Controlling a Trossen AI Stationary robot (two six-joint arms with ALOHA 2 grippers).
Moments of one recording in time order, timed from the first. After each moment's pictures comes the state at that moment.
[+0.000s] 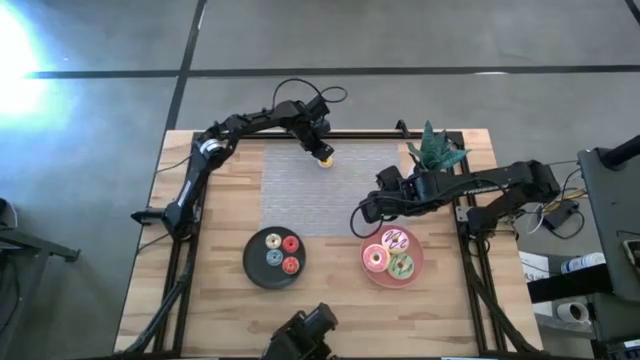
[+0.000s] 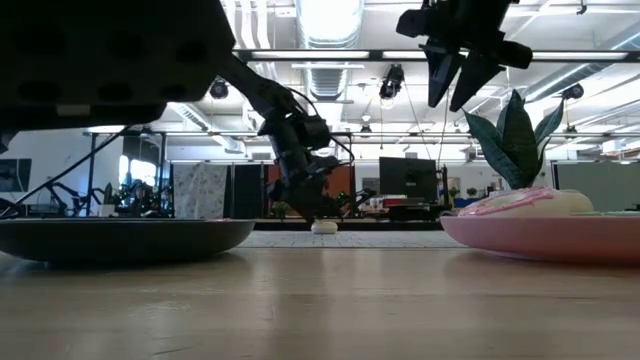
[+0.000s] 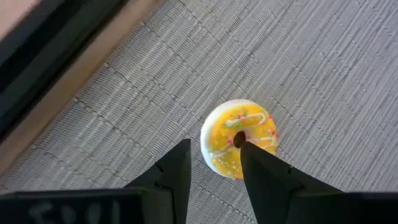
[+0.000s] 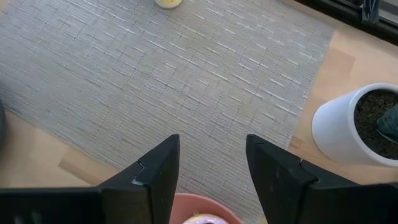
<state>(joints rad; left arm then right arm) 0.67 2.27 1.89 -0.83 0.29 -0.09 0.10 1.48 1.30 -1.13 0.53 1.15</state>
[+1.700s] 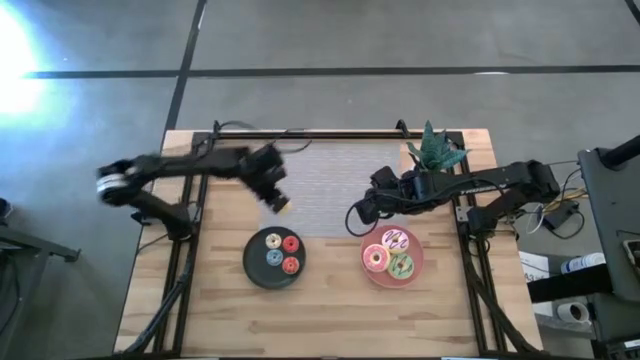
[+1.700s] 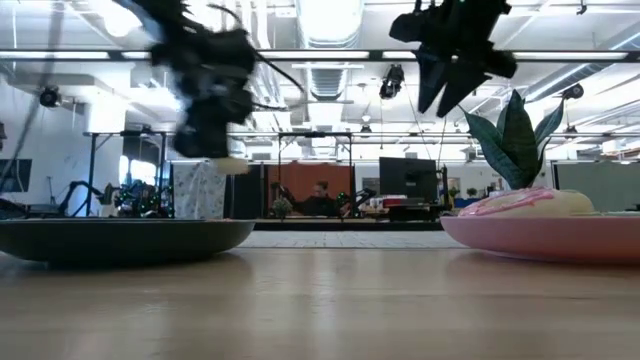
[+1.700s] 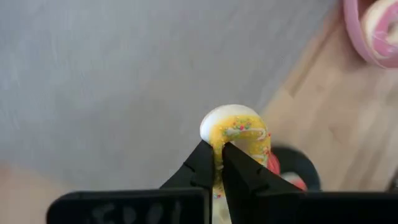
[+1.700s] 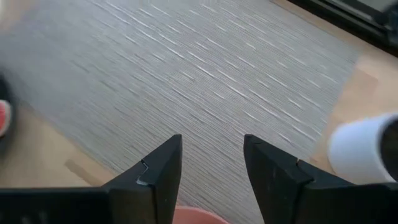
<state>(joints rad) 0.41 1.43 1.01 -0.70 0.32 -0.38 0.08 1.48 1.26 -1.03 0.52 1.03</state>
